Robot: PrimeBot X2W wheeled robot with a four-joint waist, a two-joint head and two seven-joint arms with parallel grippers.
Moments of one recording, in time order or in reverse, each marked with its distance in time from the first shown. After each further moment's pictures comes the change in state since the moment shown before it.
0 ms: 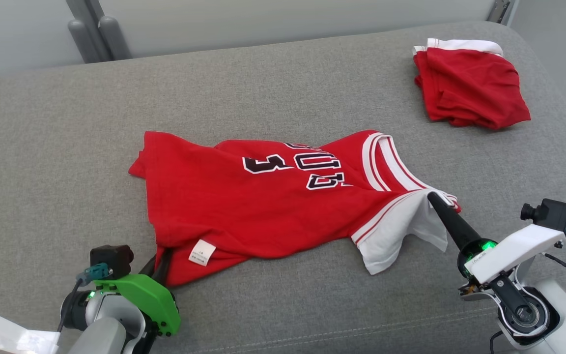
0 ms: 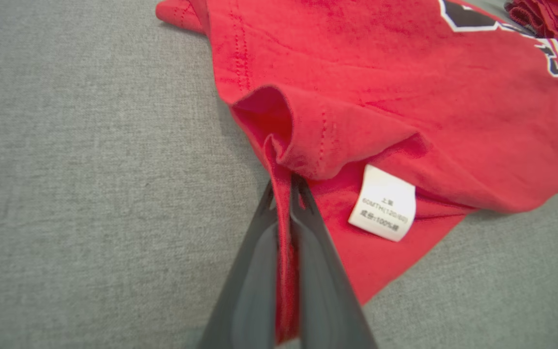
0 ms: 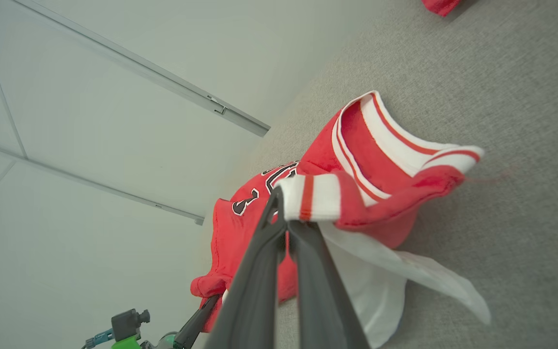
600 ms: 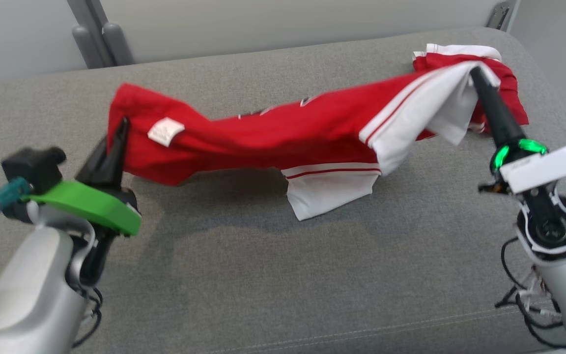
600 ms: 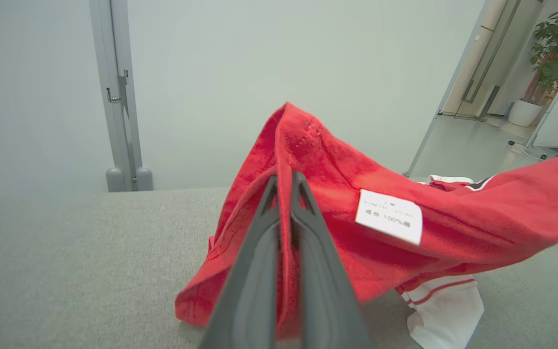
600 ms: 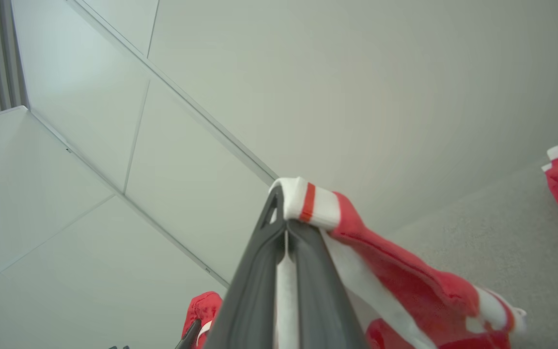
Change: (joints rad) left arm -0.149 0.126 0.060 -0.308 -0.098 0.000 -0.061; right arm -0.205 -0.002 -0.093 -0.133 -0.035 0.000 -0.099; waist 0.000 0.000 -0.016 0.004
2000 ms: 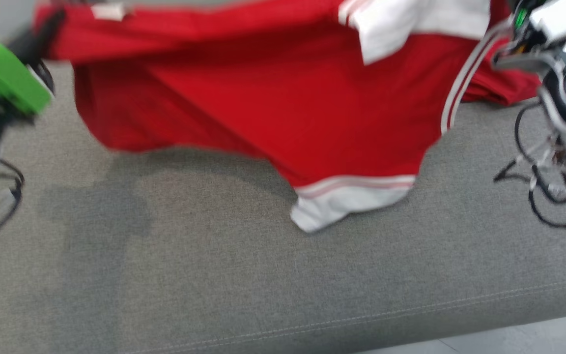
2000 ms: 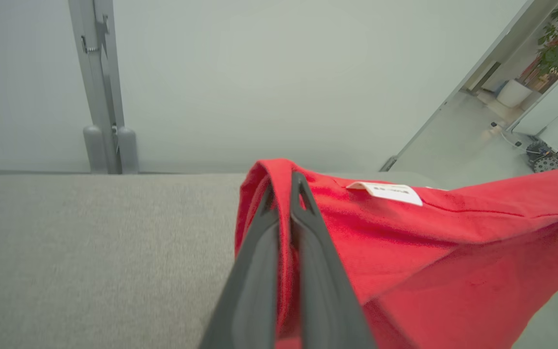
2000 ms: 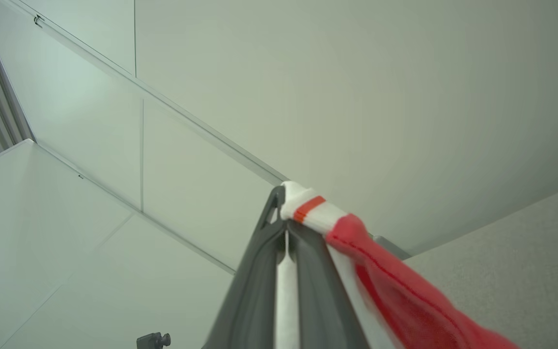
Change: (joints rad) left arm -0.356 0.157 0.033 -0.037 -0.325 0.035 0.555; right arm -0.444 0.034 -0.009 0.151 0.199 -0.156 0.226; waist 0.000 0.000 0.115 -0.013
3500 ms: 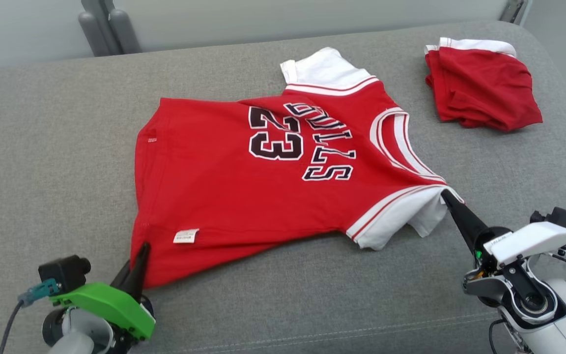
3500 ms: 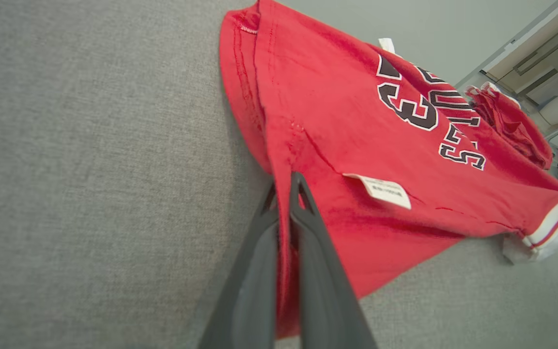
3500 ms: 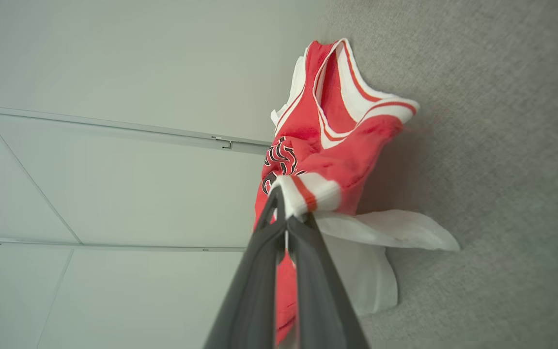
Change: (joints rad) left arm 0.576 -0.137 -0.148 0.131 0.026 -0.031 -0.538; right arm 0.606 0.026 0.029 0.109 0.134 0.147 -0.069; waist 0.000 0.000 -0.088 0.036
